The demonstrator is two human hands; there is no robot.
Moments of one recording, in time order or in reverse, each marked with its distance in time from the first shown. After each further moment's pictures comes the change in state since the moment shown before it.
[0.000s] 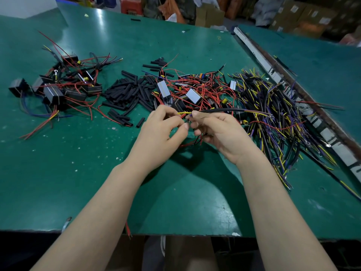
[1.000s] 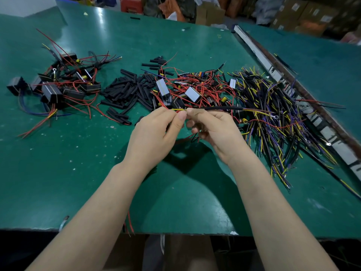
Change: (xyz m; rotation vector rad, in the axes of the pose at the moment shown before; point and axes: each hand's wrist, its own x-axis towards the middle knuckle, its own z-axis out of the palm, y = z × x) left_hand -0.001 0.004 -0.001 0.027 0.154 0.047; right_hand -0.005 -0.001 0.013 -0.005 0.050 -0.103
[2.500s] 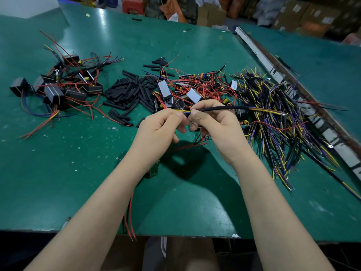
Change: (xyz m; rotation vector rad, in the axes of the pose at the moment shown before) left_hand 0.004 0.005 -0.002 -0.564 -0.126 -0.390; right_hand -0.005 -0.005 -0.002 0.070 -0.046 -0.249
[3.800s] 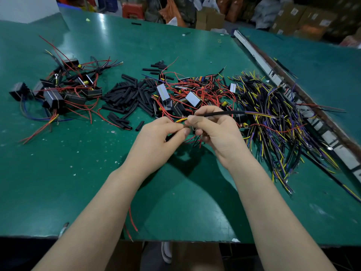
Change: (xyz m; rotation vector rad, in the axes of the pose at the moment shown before) left_hand -0.001 -0.013 -0.004 0.453 -0.041 0.272; right_hand 0.007 0.009 -0.003 0.135 0.128 0.202
